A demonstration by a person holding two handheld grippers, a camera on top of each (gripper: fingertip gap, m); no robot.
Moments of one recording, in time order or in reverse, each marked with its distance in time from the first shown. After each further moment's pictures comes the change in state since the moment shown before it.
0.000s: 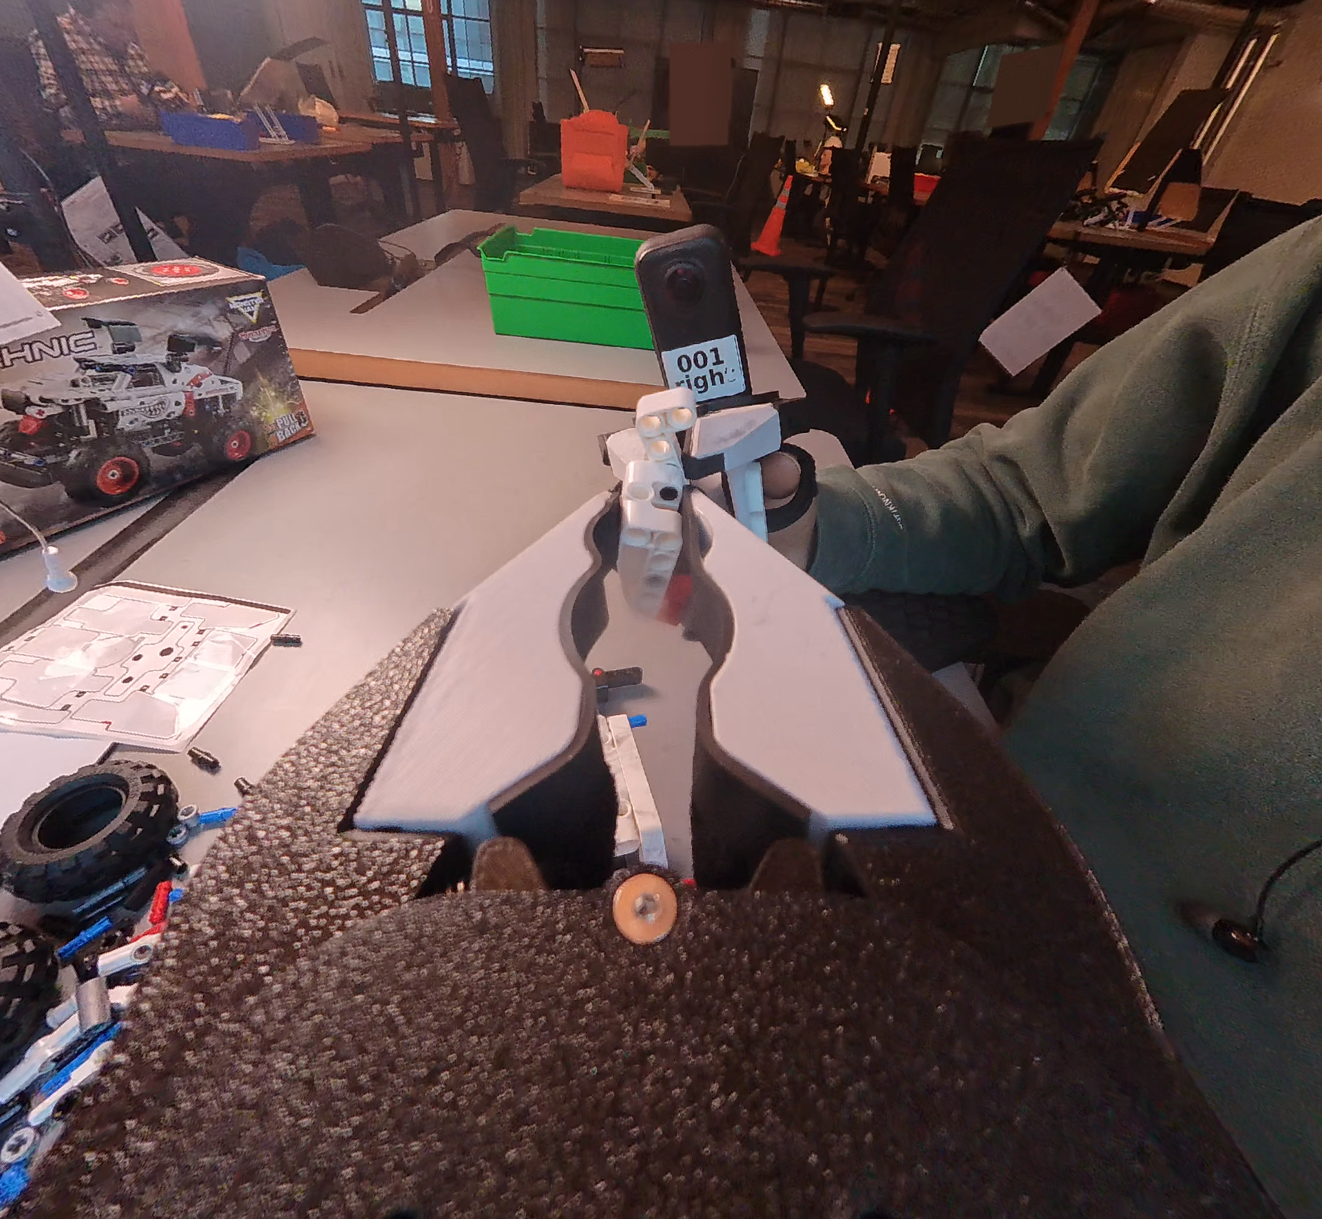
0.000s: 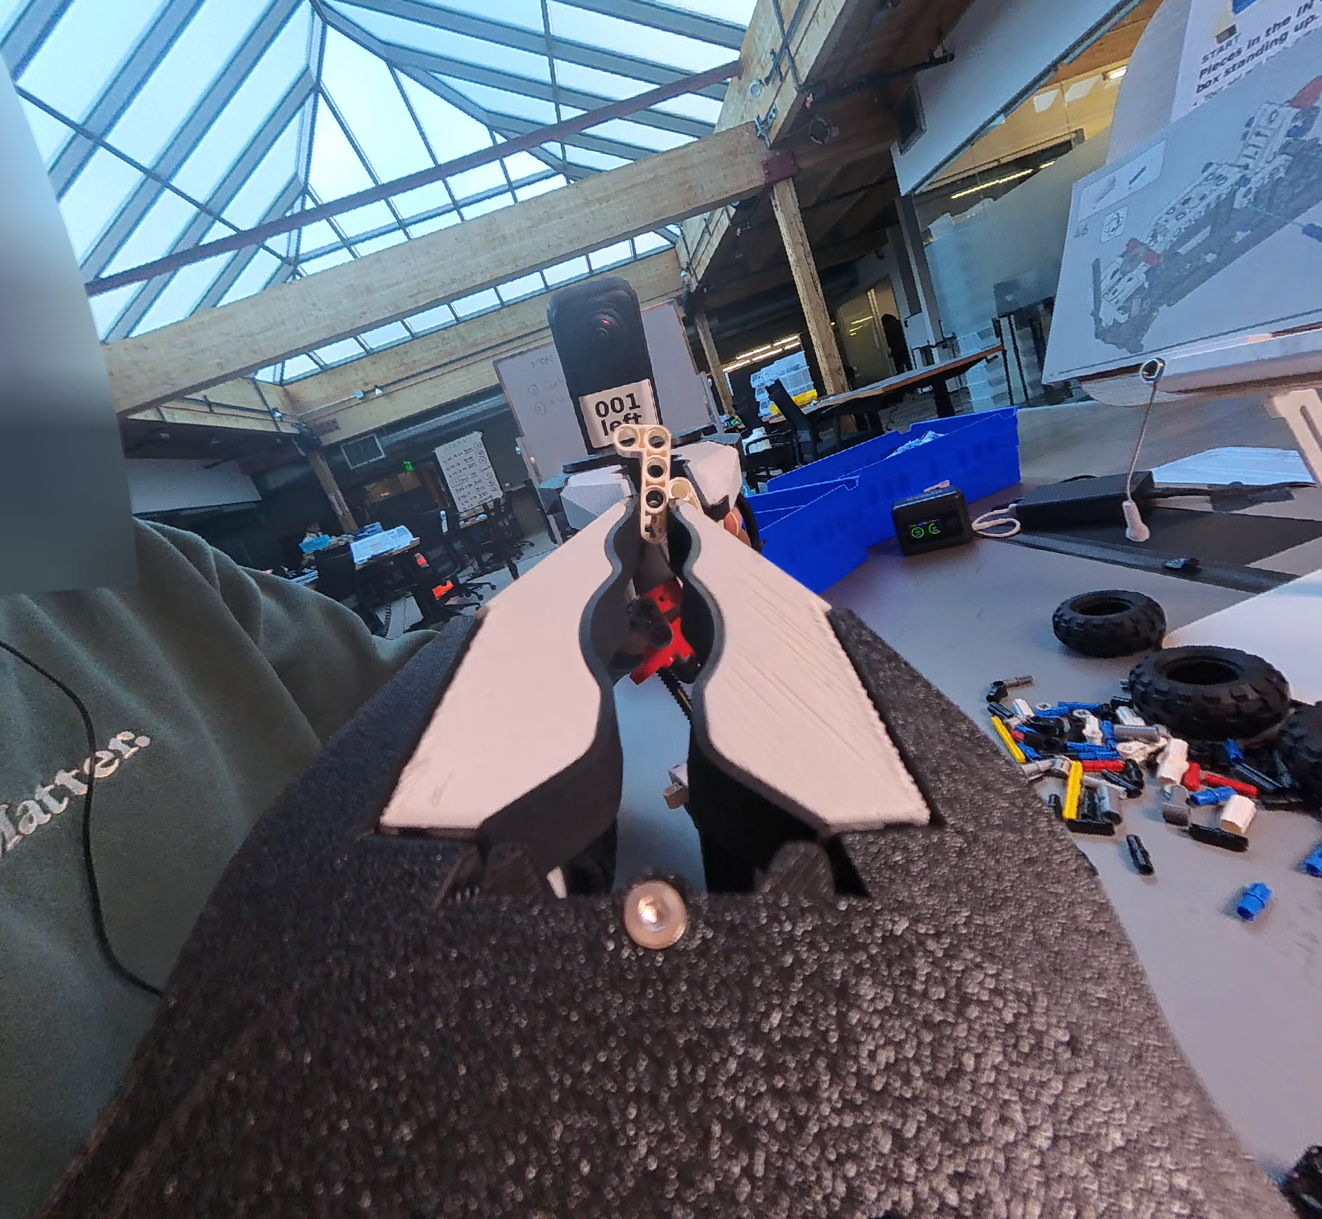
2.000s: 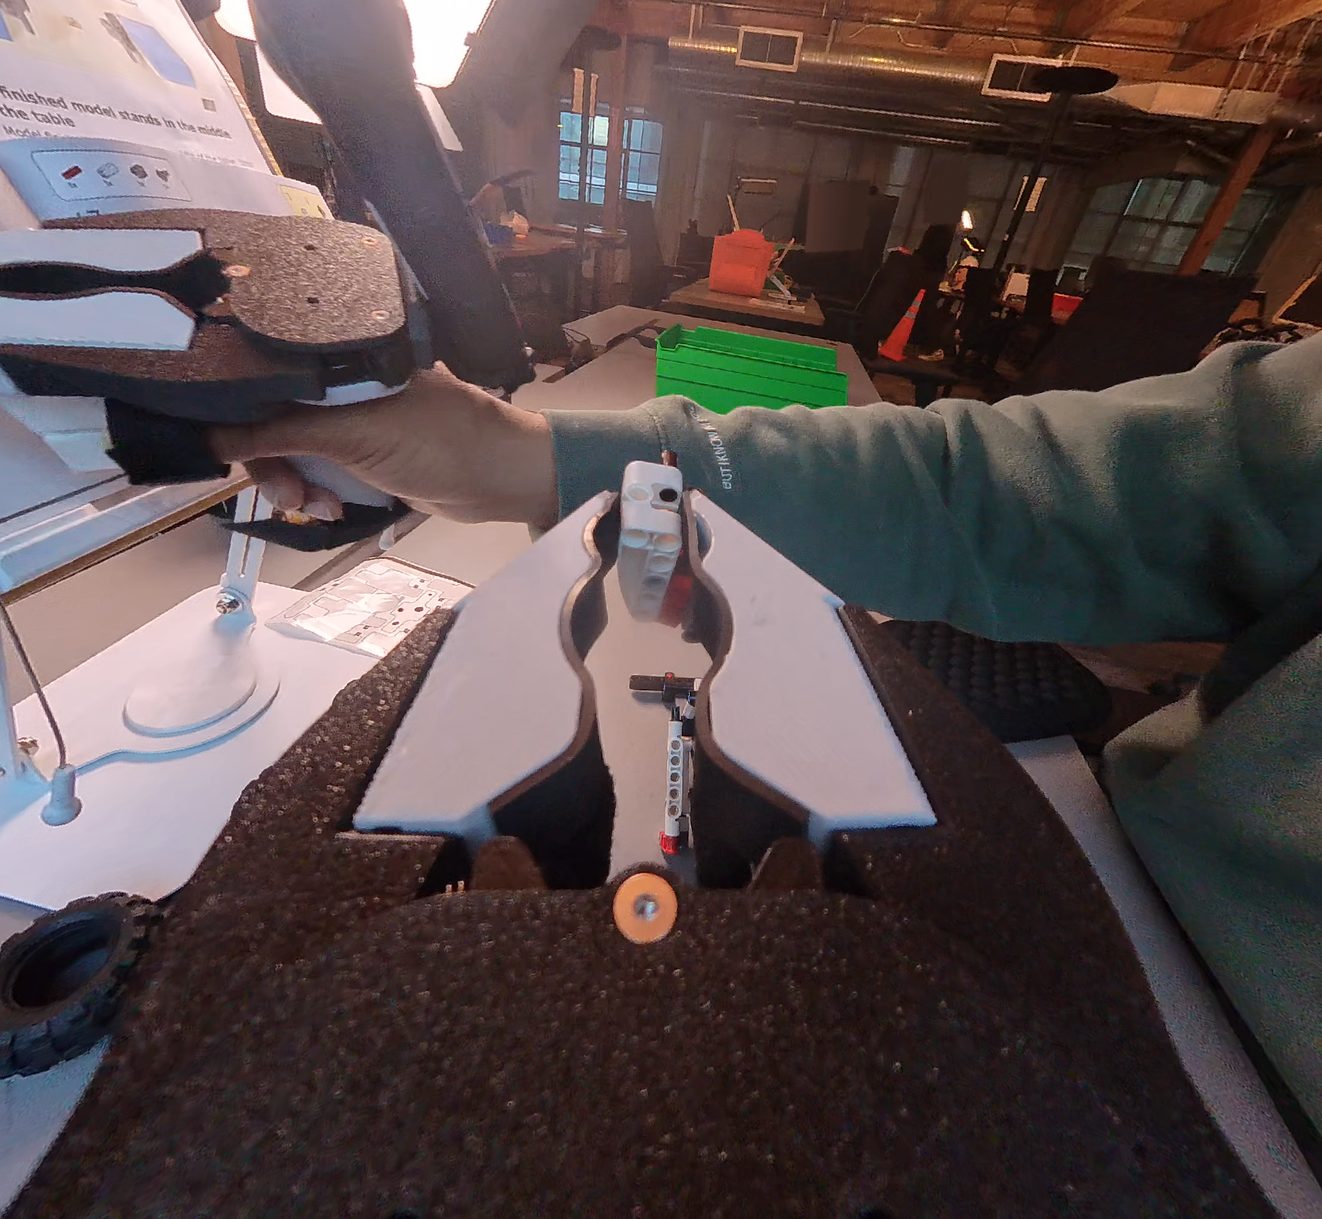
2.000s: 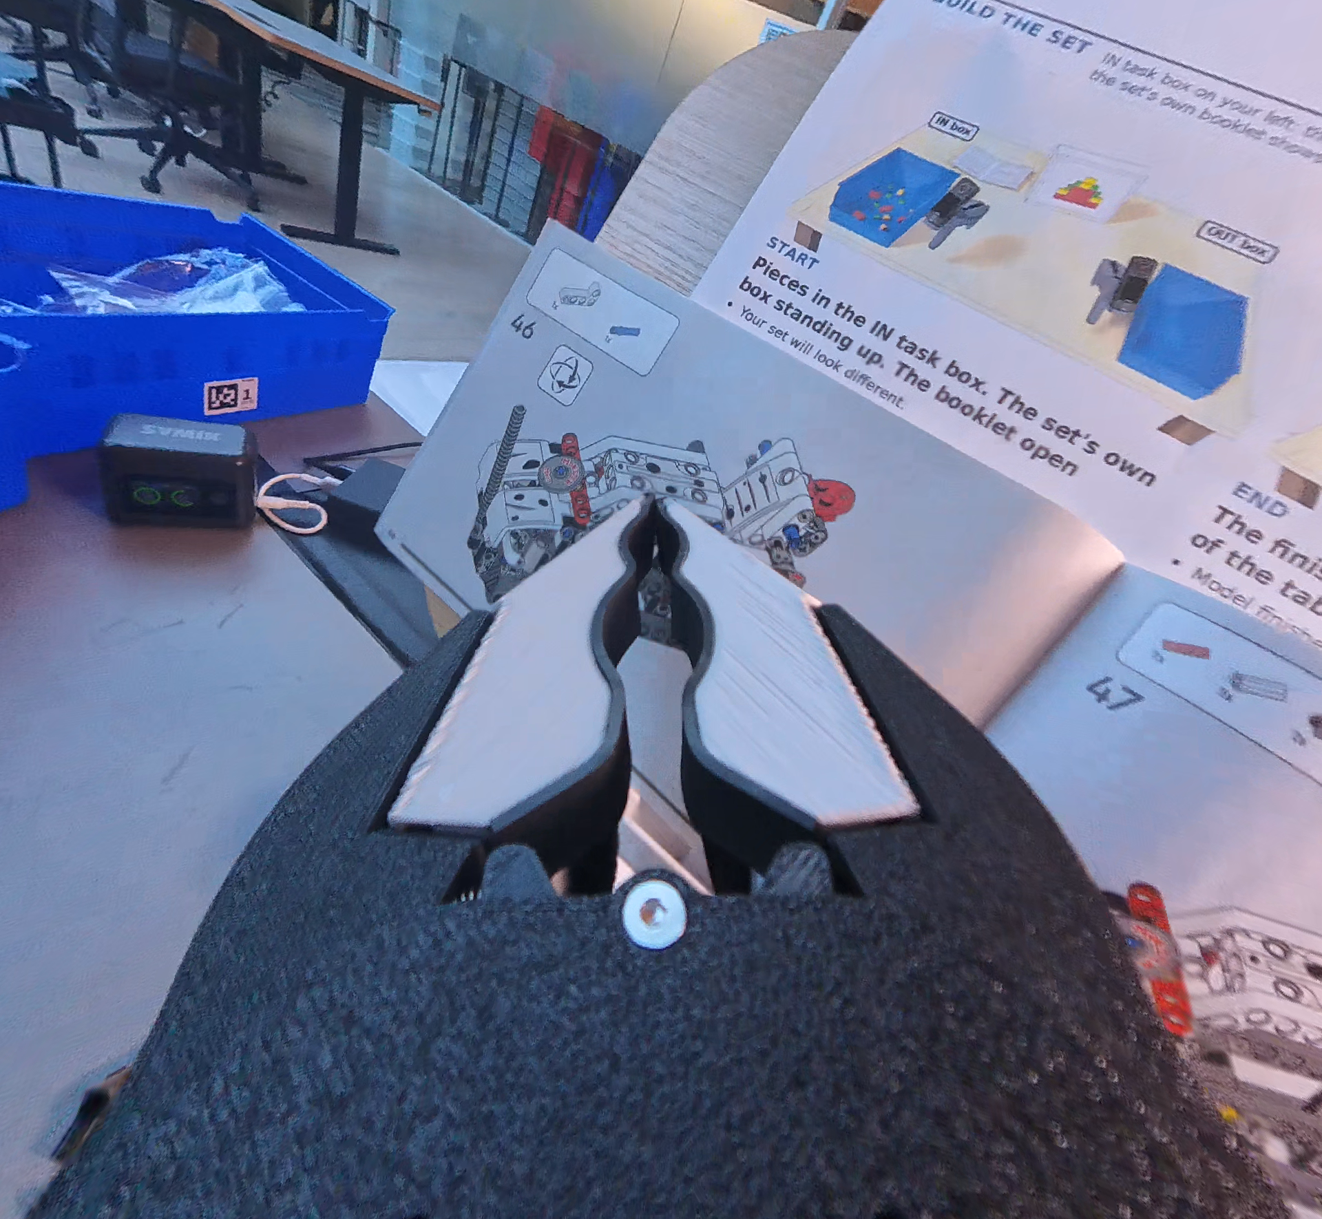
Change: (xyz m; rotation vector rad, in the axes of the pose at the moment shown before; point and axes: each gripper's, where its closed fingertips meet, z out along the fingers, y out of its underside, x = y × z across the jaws) left arm -0.063 -0.029 -0.082 0.137 -0.211 -0.030; right arm 0.261 -0.067 0.188 -0.403 0.733 -0.830
